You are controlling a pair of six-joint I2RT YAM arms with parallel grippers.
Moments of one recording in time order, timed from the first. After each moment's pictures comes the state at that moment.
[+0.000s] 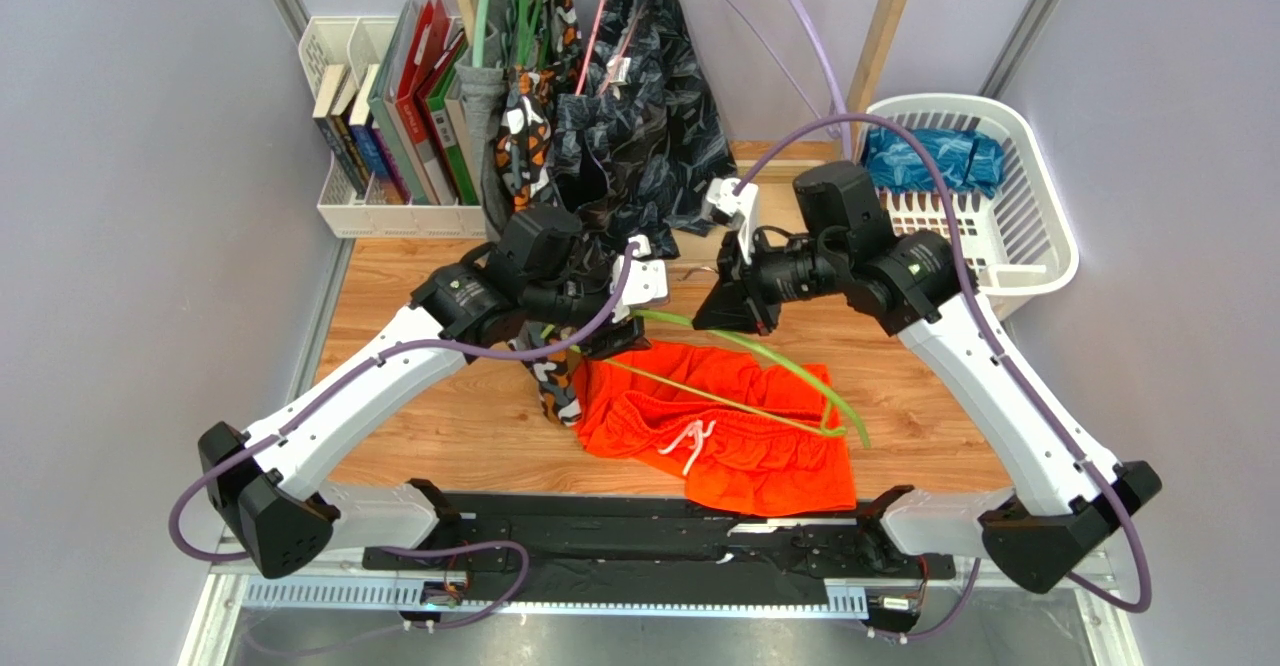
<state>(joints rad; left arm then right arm) -0.75 1.26 1.26 -0.64 0.53 0.56 0.59 1.28 1.53 -0.93 -0.71 -0.19</state>
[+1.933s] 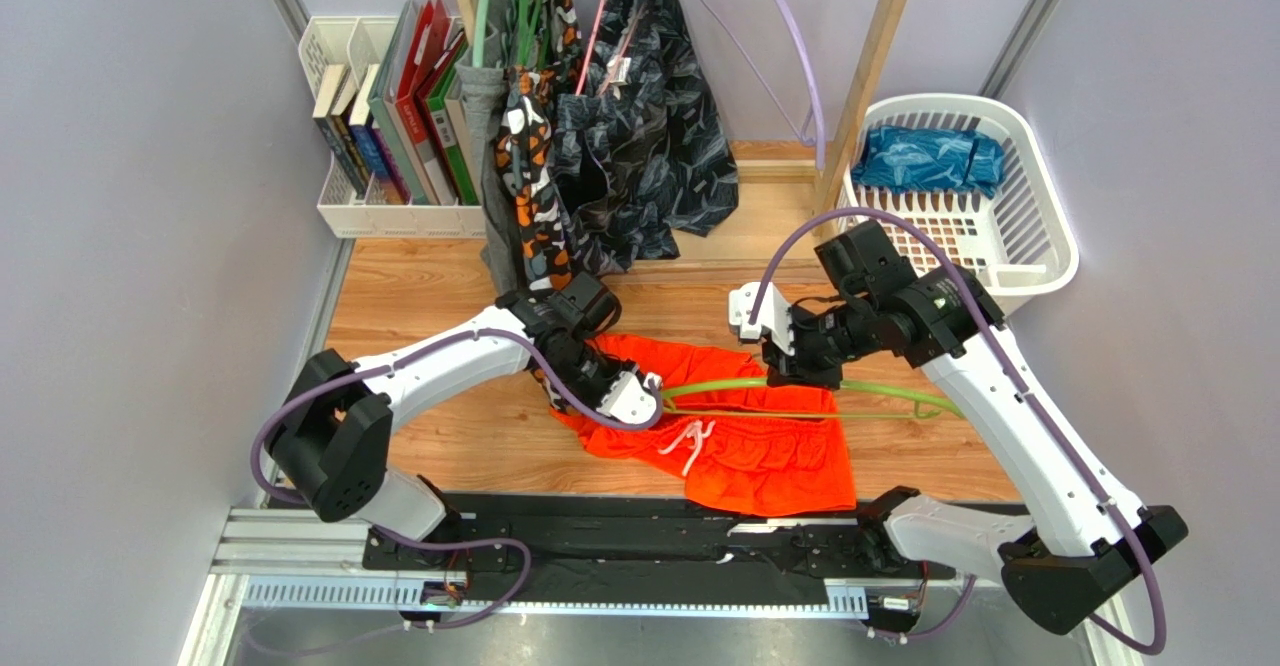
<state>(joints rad) -0.75 1.49 1.01 -0.80 0.66 1.36 0.55 1.13 1.37 -1.33 -0.54 -0.86</state>
